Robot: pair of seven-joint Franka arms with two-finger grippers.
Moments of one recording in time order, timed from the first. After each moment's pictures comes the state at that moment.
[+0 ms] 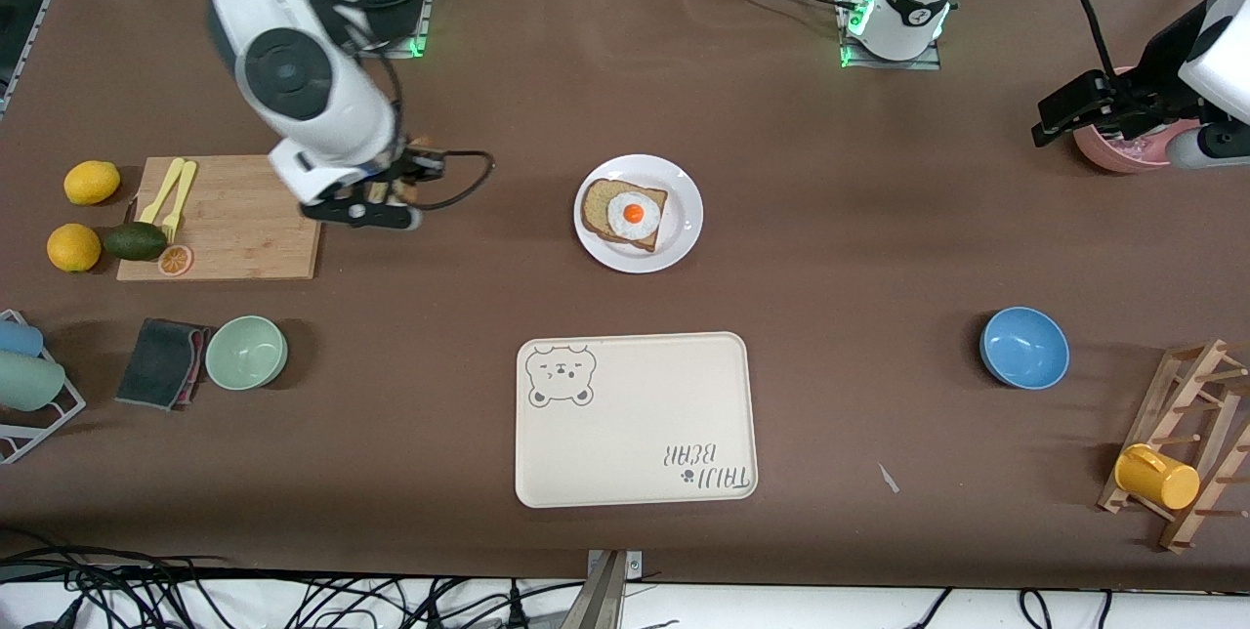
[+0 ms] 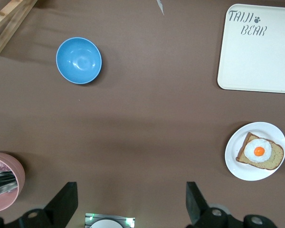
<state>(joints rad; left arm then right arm) 0.04 0.09 -0.13 -1.35 -0.05 1.33 -0.23 0.12 0.22 0.43 -1.72 -0.06 1.68 0.66</state>
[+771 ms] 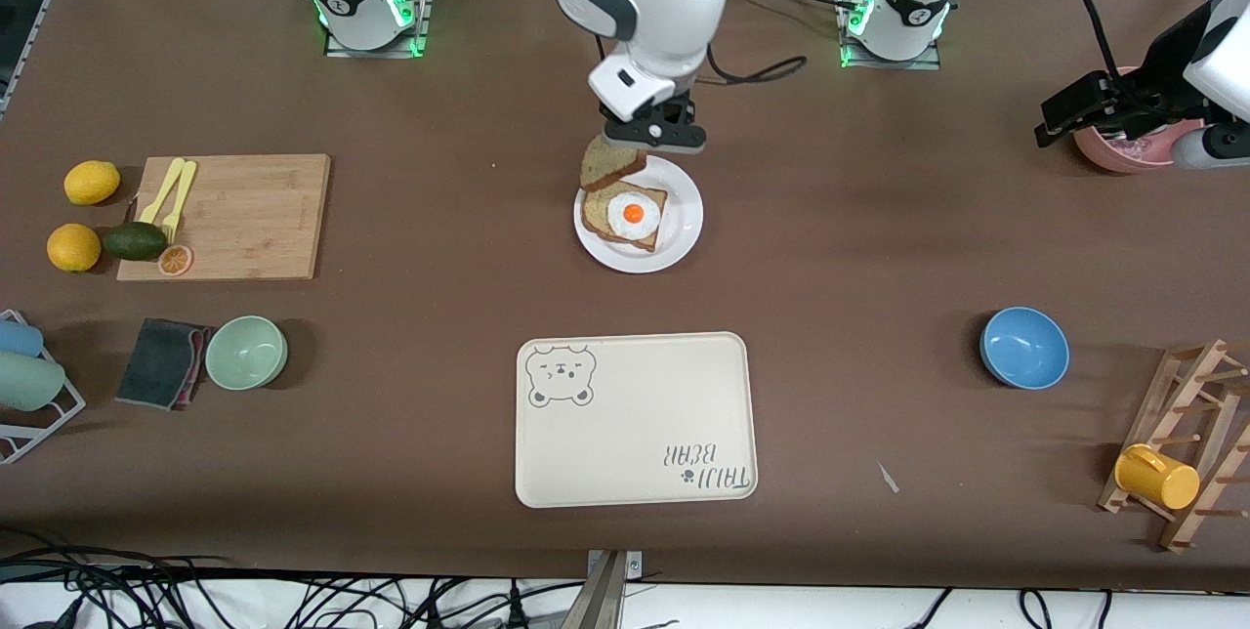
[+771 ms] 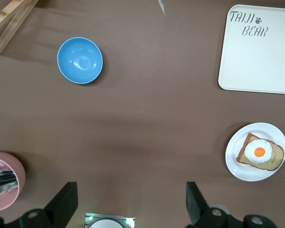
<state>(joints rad) 0.04 0.09 -0.13 -1.35 -0.05 1.33 -0.23 0.66 0.65 0.42 -1.25 -0.28 1.69 1.12</state>
